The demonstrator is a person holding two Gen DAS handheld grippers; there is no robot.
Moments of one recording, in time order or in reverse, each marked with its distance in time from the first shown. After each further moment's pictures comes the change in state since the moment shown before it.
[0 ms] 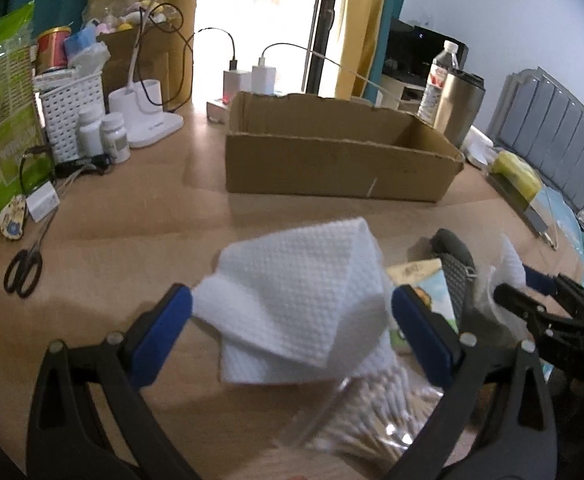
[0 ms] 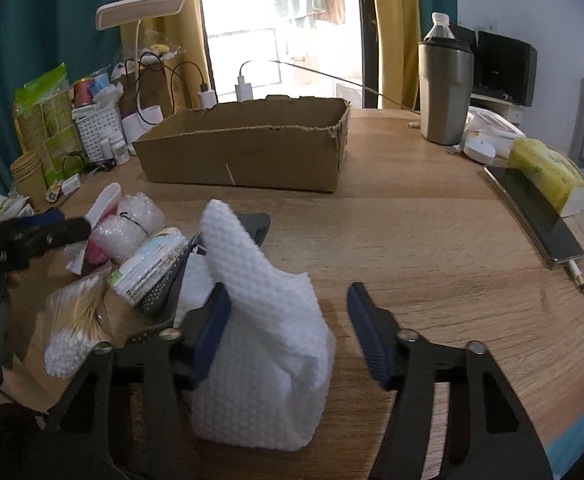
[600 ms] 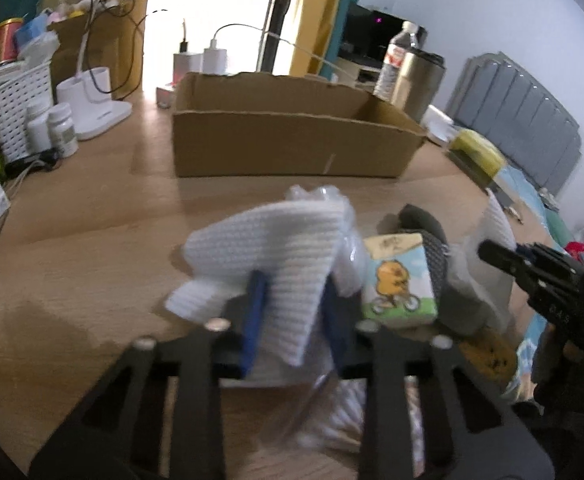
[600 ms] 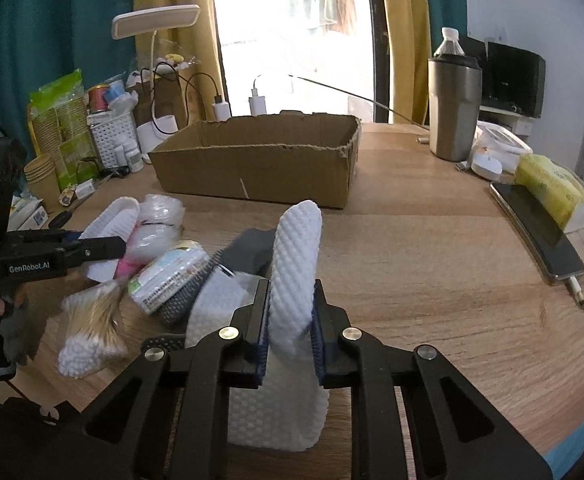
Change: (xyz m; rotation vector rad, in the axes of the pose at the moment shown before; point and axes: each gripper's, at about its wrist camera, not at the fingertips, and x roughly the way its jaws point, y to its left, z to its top) left arm 0.017 -0.002 -0.001 0.059 0.063 -0.162; right arm -0.011 0.005 0.007 -0.030 -0.047 0.034
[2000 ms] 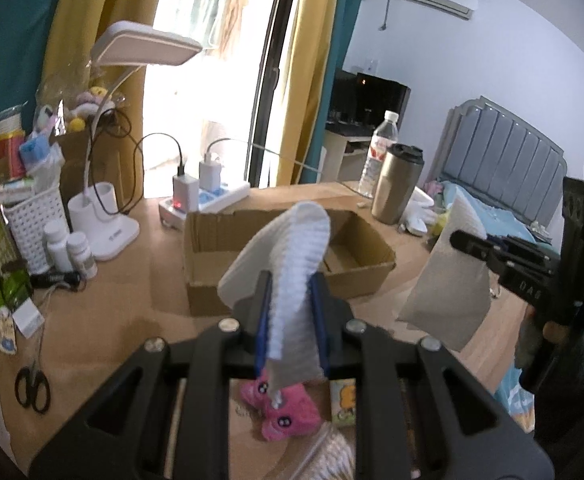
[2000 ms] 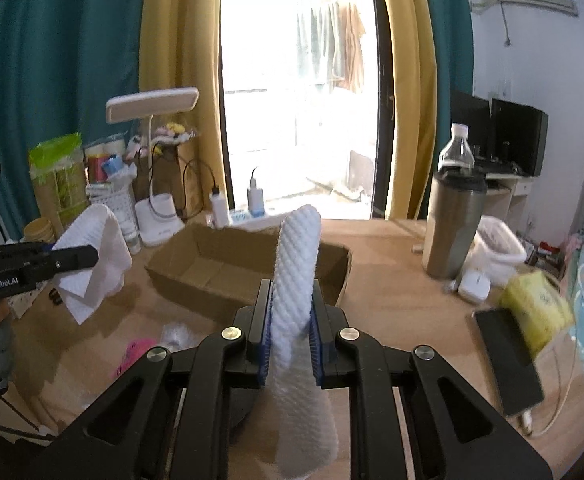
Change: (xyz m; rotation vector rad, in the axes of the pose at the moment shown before) left arm -0.071 -0.009 0.080 0.043 -0.248 -0.033; right arm -0.020 -0.011 0.112 -0.061 -0.183 -0.016
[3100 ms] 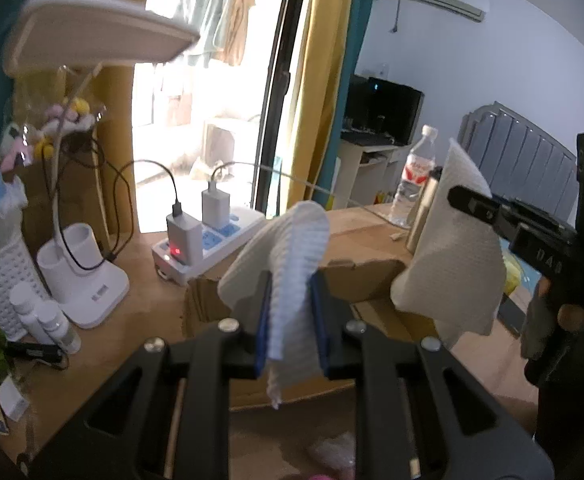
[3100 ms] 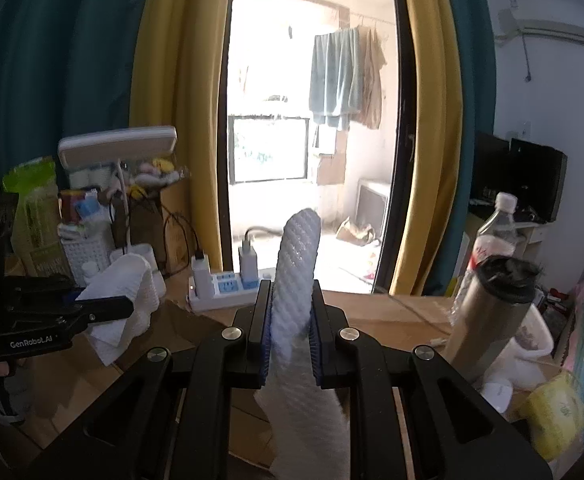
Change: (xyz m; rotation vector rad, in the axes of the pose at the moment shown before) left arm 0.093 0.033 0.067 0.007 -0.028 0.025; right arm 0.097 -0.002 0.075 -0.073 -0.083 0.022
